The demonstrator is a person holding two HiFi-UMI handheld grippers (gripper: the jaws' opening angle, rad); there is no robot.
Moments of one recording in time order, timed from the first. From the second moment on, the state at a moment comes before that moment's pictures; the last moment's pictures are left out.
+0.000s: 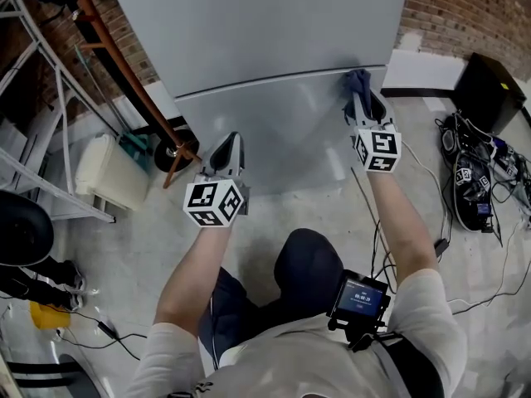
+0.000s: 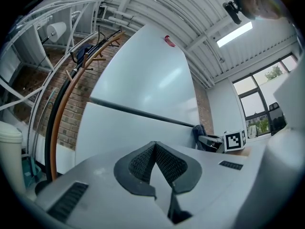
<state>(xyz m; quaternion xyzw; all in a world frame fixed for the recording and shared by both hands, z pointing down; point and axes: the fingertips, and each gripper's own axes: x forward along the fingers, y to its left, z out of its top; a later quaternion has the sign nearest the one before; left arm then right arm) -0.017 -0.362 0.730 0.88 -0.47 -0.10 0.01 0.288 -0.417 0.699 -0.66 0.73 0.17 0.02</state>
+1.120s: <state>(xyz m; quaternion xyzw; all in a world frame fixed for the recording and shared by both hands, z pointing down) -0.183 -0.329 0.739 0.81 -0.58 -0.10 0.00 -0.027 -0.389 0.722 -0.46 0.87 0.19 0.02</state>
